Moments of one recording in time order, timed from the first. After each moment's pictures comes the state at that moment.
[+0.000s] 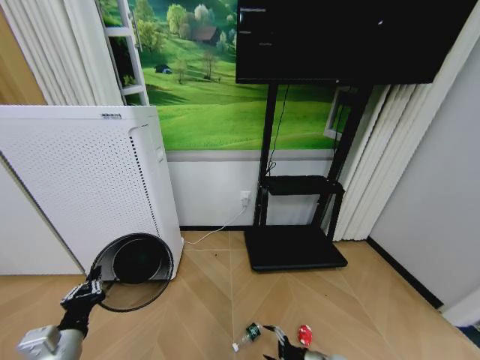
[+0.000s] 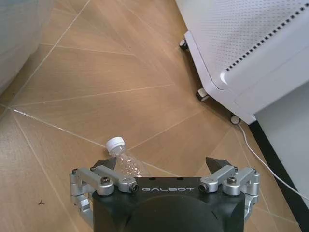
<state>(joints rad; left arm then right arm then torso) 1.86 -1.22 -0.96 -2.33 -0.50 0.13 -0.25 -1.11 1.12 0.07 0.97 -0.79 0.80 -0.18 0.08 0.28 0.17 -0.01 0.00</state>
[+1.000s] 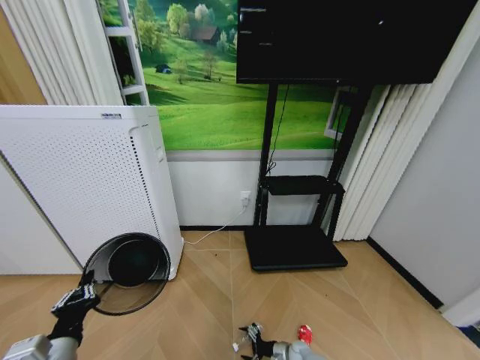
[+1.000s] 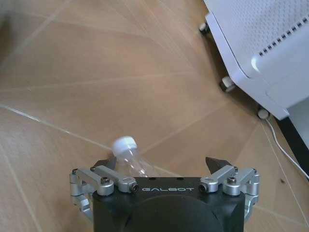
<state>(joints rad) 1.89 -1.30 -0.98 -2.39 -0.51 0.14 -0.26 -0.87 1.28 -0.17 0.60 -0.85 0.72 -0.02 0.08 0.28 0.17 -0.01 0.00</state>
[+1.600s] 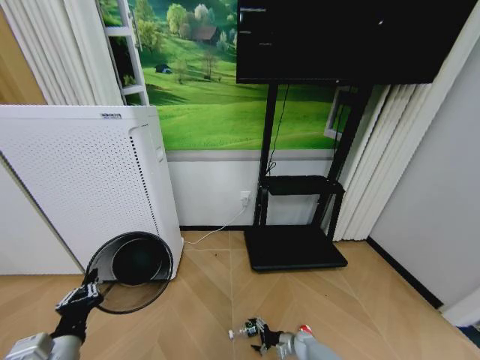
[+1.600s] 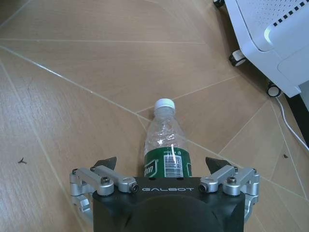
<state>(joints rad) 1.88 -1.29 -0.97 -2.39 -0.54 0.15 -0.26 -0.83 1.25 -0.17 0.56 -0.88 0.70 -0.06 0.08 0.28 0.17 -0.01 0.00</state>
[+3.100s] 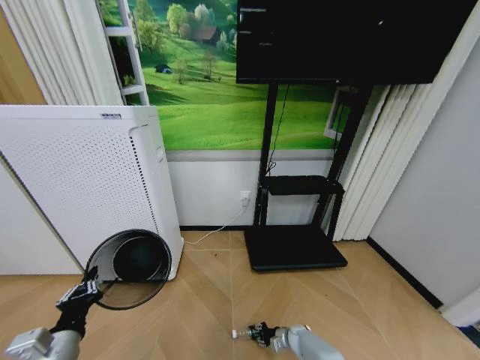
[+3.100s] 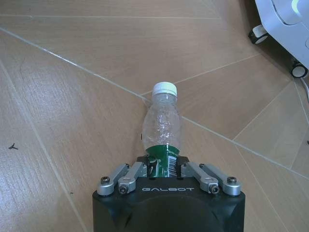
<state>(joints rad) 1.85 -1.26 -0.97 -2.36 -0.57 0.15 -0.26 -0.74 1.29 -0.27 0.44 -0.81 0.61 -0.11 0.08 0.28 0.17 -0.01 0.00</state>
